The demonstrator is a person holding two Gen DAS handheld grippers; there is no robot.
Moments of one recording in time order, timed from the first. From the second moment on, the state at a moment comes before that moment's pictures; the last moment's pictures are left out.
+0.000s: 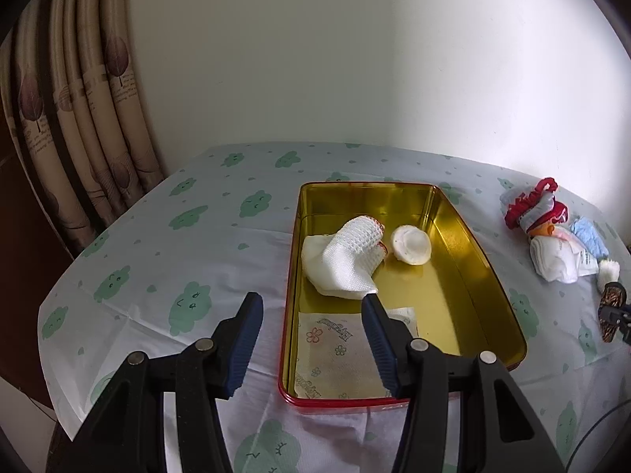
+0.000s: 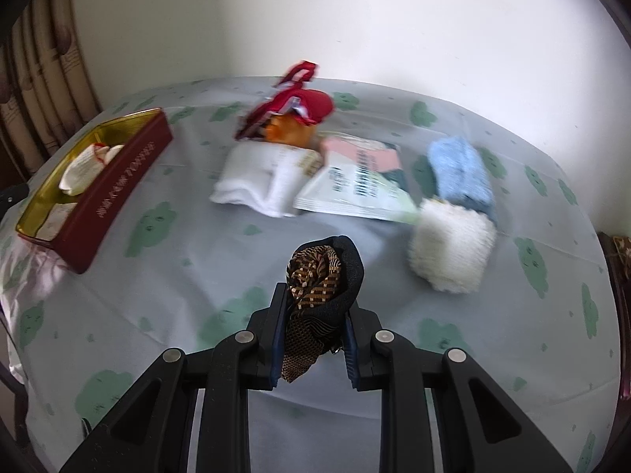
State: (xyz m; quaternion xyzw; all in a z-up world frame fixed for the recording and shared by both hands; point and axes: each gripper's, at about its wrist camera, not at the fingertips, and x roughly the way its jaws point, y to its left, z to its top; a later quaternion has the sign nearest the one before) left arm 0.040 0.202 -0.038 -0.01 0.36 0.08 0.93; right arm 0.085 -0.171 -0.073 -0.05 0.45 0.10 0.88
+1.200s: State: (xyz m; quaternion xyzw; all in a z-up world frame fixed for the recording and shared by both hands) left arm 0.029 0.252 -0.037 -0.09 0.35 0.16 0.92; right arm 0.131 0.058 -0.028 -0.12 0.41 0.31 0.85
